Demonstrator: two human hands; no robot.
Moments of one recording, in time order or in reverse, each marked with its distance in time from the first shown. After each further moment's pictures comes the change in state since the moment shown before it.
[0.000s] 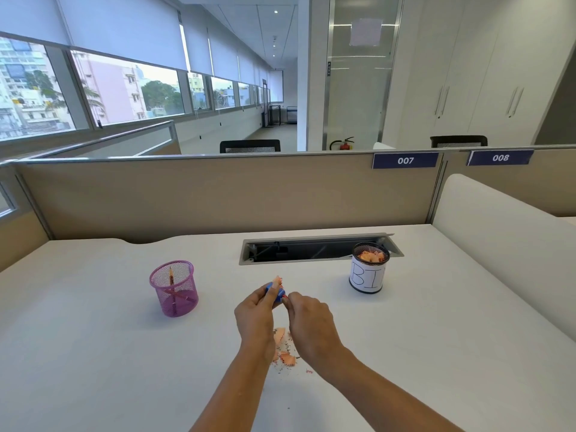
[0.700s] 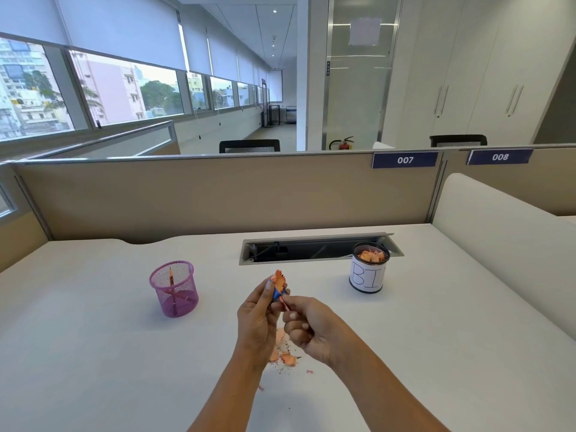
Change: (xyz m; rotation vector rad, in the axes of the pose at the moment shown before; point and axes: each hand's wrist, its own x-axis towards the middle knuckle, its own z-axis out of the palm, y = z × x) left_hand 0.010 -0.006 -0.010 -0.309 -0.206 -0.049; right_hand 0.005 -0.008 -0.027 1.606 -0.446 0.946
